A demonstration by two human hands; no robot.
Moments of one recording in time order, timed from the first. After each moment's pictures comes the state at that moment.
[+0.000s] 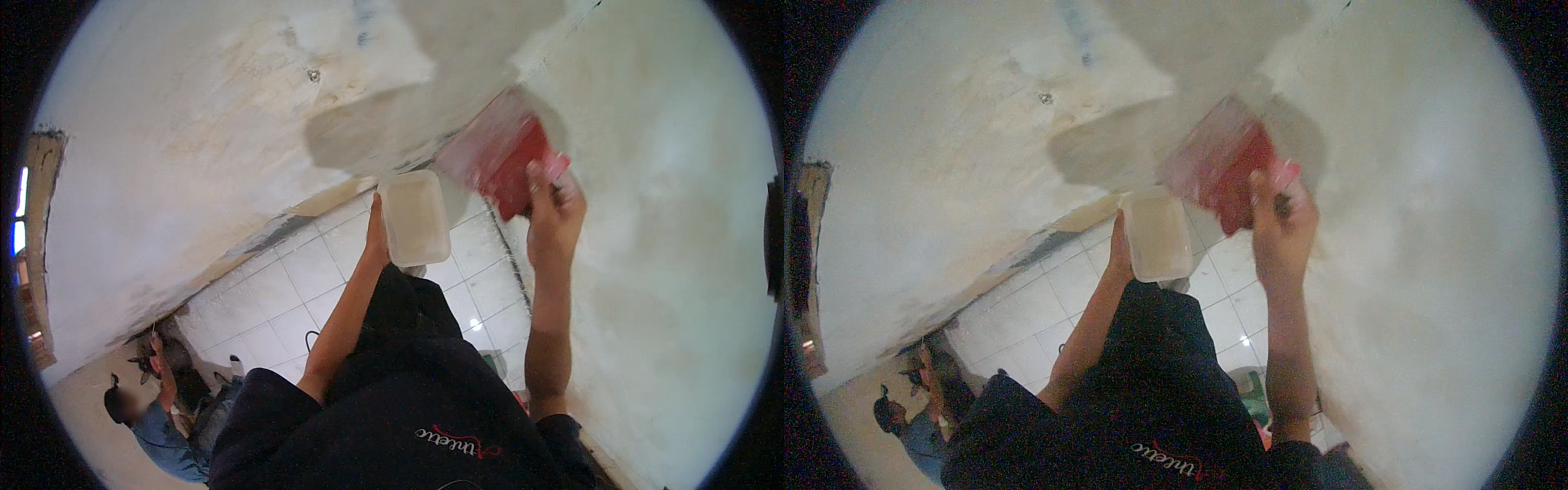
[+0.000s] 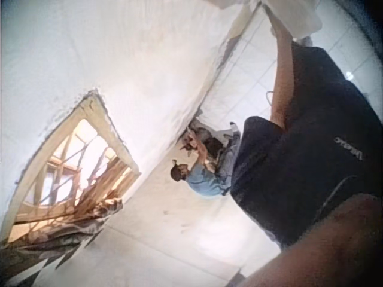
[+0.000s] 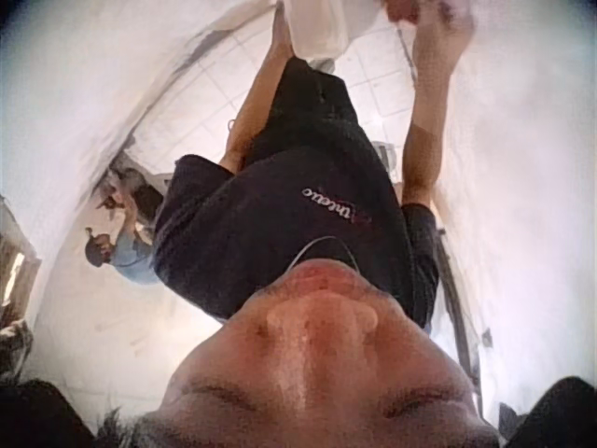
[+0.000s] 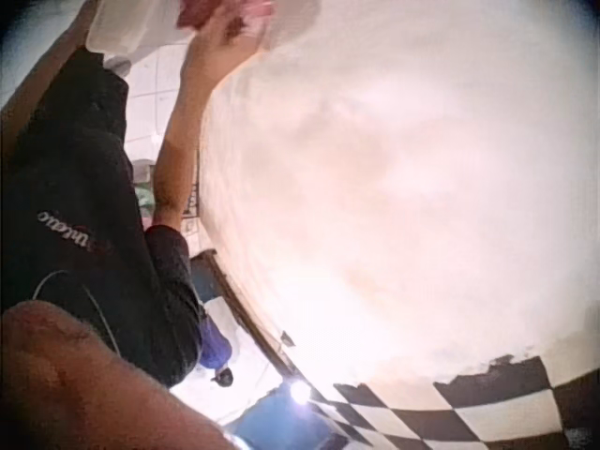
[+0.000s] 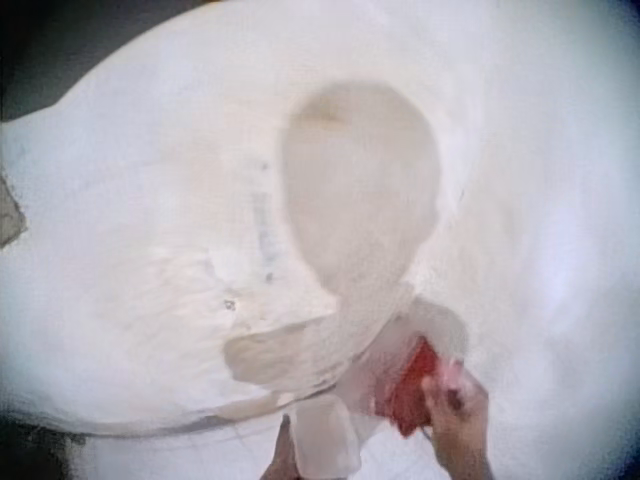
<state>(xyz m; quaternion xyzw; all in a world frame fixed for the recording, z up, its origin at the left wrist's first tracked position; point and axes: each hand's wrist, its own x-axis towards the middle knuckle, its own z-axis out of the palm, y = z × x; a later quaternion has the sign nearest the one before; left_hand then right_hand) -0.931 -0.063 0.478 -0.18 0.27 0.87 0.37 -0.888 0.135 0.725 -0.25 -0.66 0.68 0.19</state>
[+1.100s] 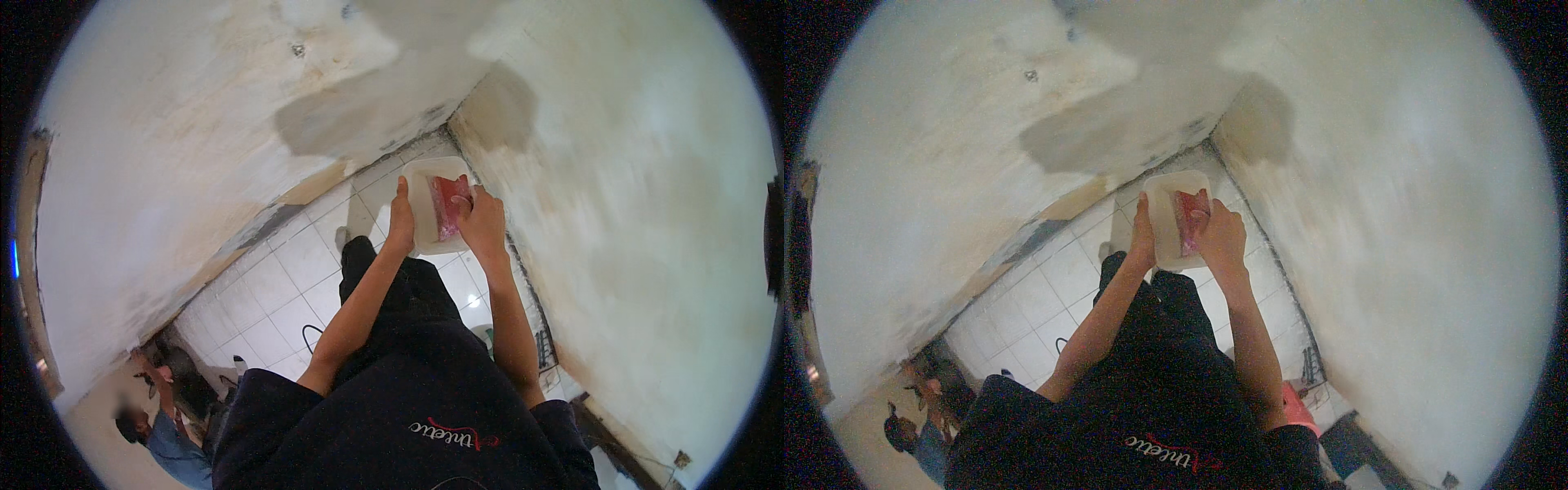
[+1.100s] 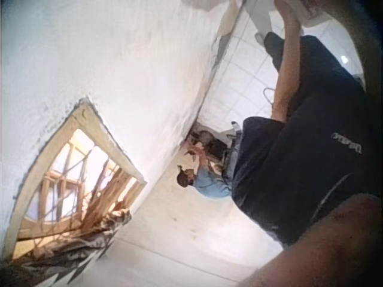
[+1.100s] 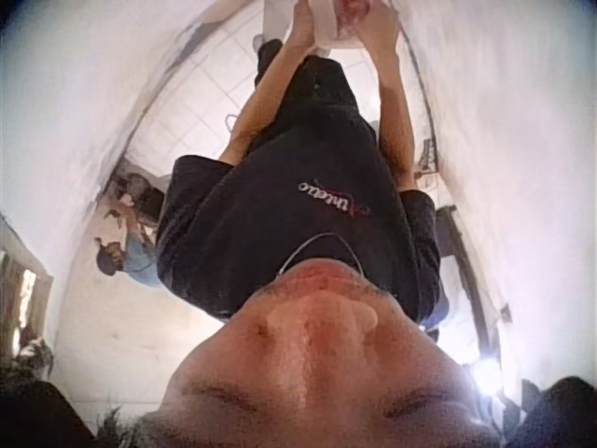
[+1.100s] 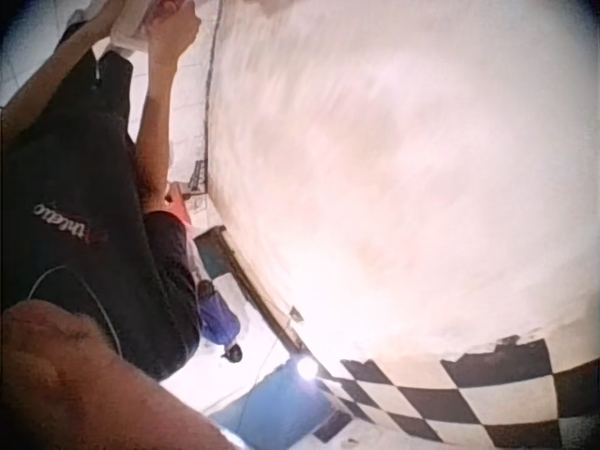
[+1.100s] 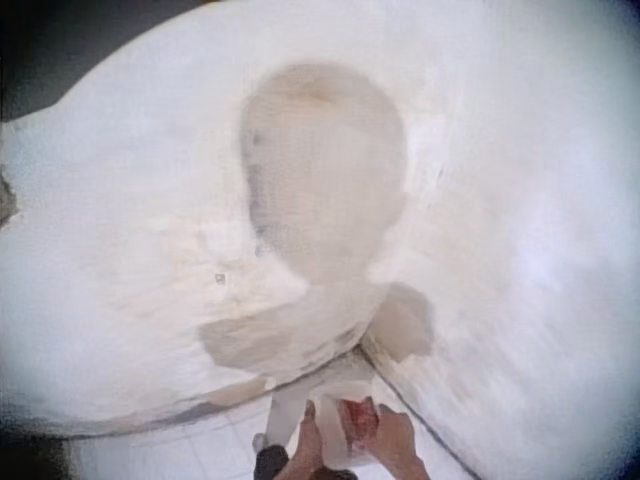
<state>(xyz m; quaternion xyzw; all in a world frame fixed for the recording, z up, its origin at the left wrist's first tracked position) -0.903 -0.032 0.485 -0.18 0.45 0.80 0.36 -0.848 0.098 0.577 -0.25 -0.93 0.28 0.03</state>
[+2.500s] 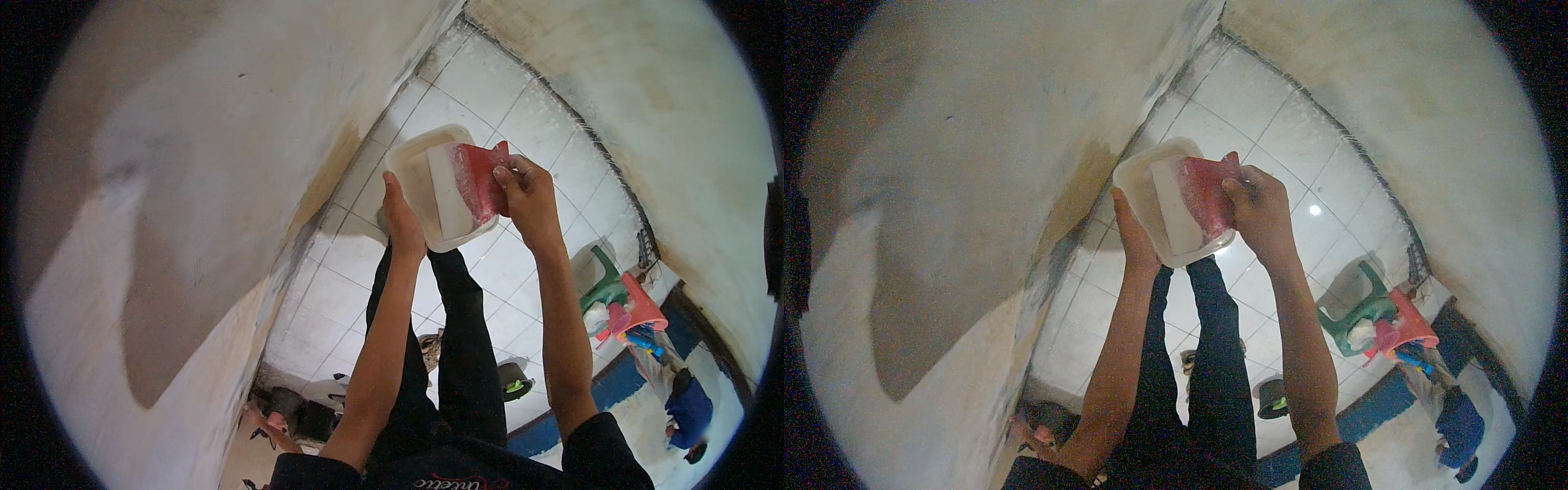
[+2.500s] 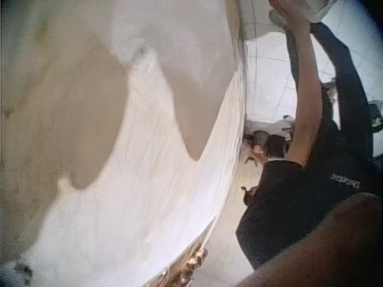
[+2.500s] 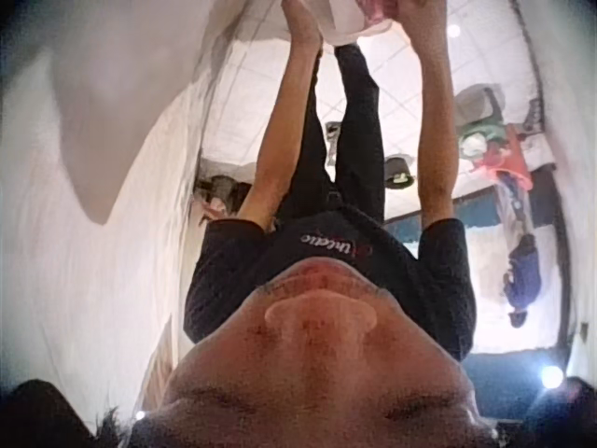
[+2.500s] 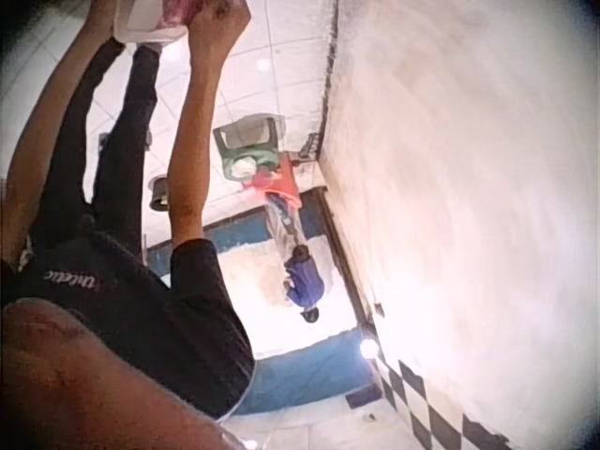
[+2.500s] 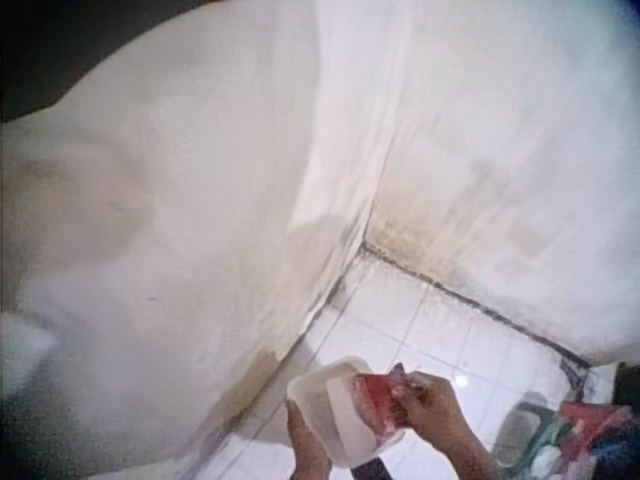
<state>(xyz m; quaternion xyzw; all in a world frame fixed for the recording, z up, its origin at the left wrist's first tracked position) -0.968 -0.154 0.211 -0.14 0.51 0.75 0.40 -0.876 0.002 0.285 -0.47 -0.66 0.58 0.04</state>
